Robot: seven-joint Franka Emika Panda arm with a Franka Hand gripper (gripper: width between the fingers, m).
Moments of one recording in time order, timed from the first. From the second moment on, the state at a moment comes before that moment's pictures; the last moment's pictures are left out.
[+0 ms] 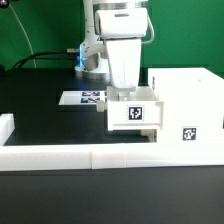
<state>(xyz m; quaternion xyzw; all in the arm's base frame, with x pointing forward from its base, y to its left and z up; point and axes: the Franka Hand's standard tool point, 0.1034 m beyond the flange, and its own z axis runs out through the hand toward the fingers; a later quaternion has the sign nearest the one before) 0.539 0.006 0.058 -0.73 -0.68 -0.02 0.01</state>
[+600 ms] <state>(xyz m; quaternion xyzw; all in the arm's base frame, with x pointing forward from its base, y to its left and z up) 0.538 0.001 0.058 -0.73 -0.68 -0.02 0.01</state>
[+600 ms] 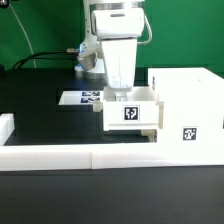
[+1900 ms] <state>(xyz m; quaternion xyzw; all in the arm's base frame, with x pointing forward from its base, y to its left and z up) 0.537 0.013 0.058 -0.72 -0.70 -0.01 0.02</state>
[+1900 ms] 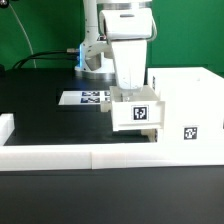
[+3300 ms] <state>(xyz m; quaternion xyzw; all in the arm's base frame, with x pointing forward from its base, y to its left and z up) 0.540 0.016 0.059 -0.71 -0.71 -0.01 0.01</state>
